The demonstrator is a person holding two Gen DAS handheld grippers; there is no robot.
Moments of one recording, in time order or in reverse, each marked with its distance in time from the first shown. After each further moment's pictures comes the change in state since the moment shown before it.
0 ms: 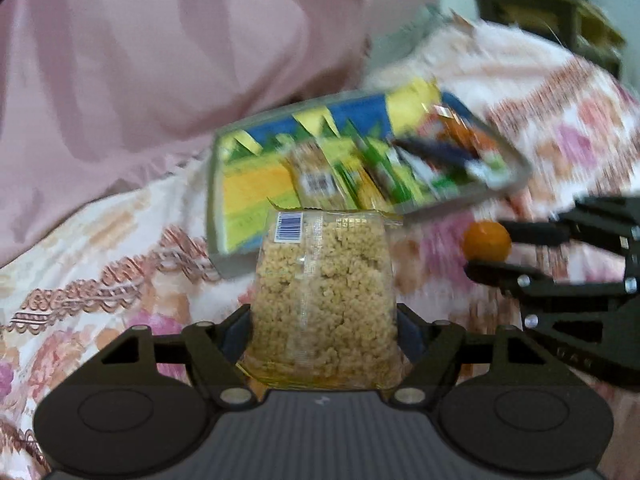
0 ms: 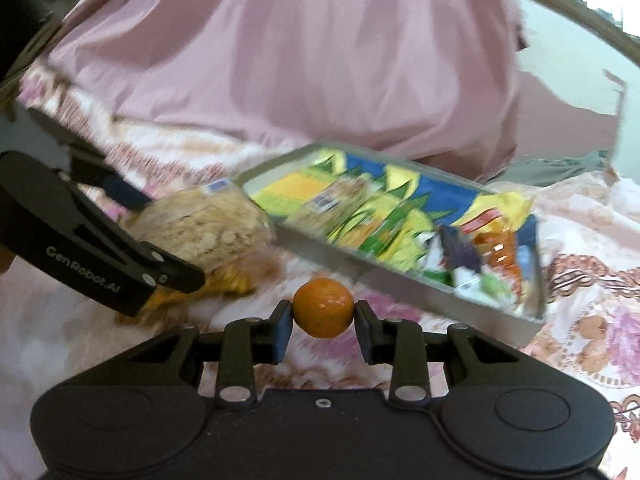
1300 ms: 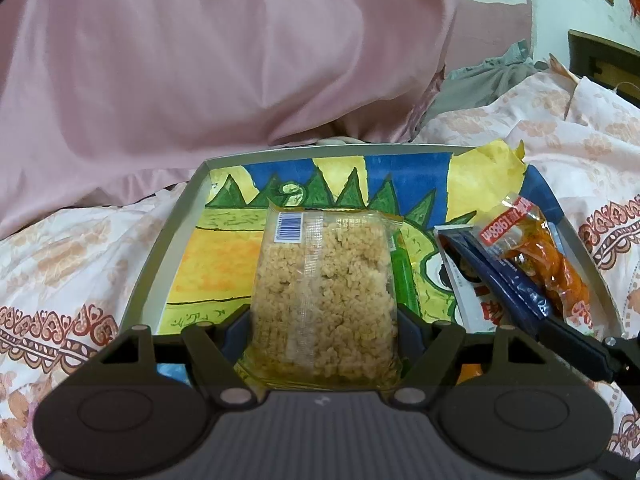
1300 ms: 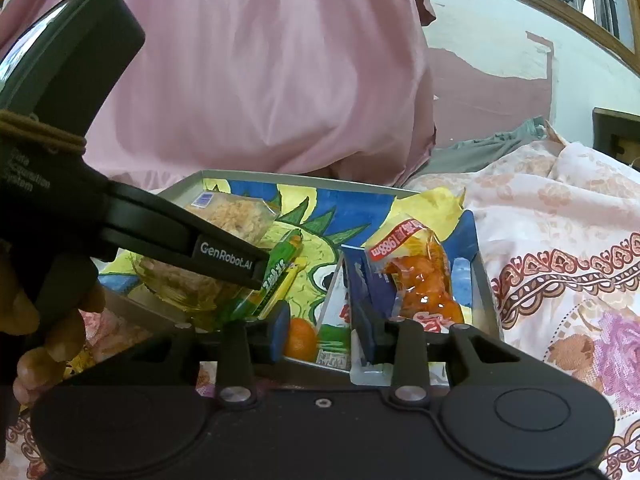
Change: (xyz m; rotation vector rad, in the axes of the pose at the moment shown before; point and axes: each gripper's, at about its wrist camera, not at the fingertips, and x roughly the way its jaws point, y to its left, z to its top) left arm 0.120 -0.027 0.088 -0.222 -0.026 0.110; right arm 0.076 -0.067 0.018 0.142 -0.024 -0.157
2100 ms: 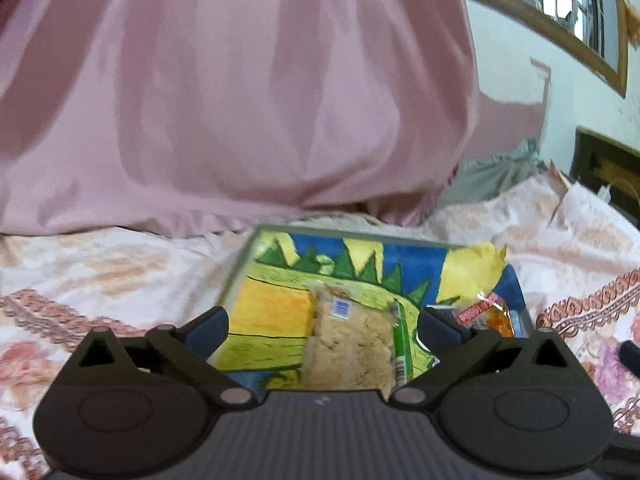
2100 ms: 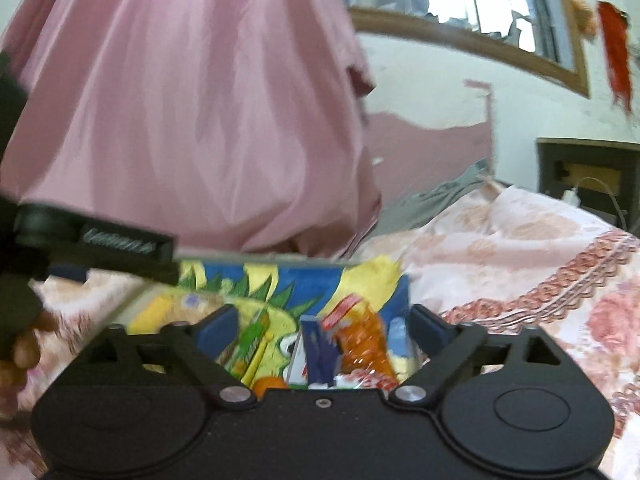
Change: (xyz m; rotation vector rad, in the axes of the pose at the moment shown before) left arm -0.102 0.043 0.015 -0.175 -0.167 -0.005; right arm -0.090 -0.022 0.033 0.147 -0.193 -0.106
